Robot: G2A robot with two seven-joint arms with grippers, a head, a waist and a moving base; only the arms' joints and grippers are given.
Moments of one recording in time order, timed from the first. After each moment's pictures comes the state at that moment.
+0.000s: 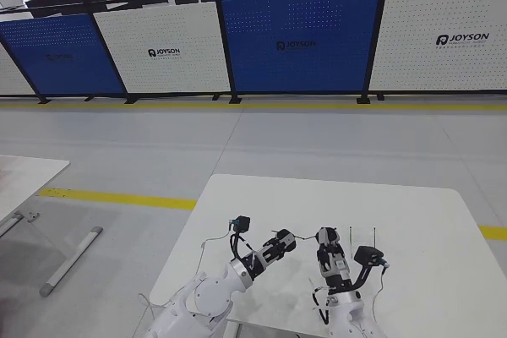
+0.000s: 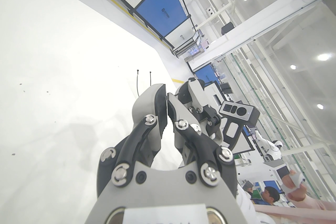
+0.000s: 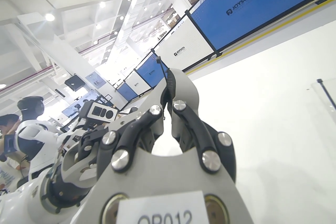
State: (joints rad) left arm 1.49 -1.19 -1.14 -1.65 0.15 -0.23 -0.23; right arm -1.50 -1.48 1.04 -1.50 -0.78 -0.13 -0.37
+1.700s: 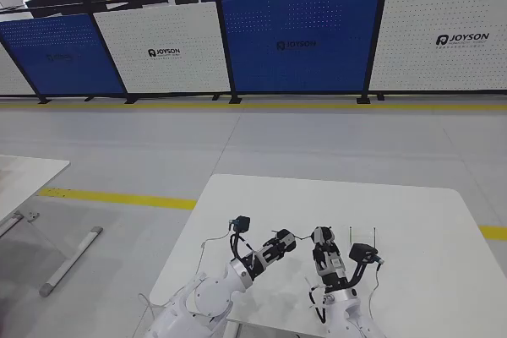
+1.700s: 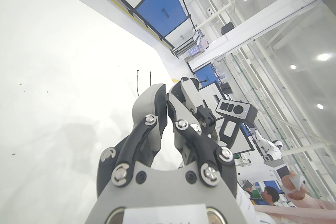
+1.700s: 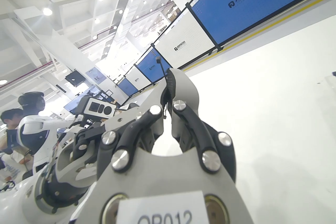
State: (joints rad) left arm 1.49 -1.19 -1.14 -1.65 0.15 -0.23 -0.22; right arm -1.49 -1.49 1.03 -1.49 -0.77 -0.14 -0.35
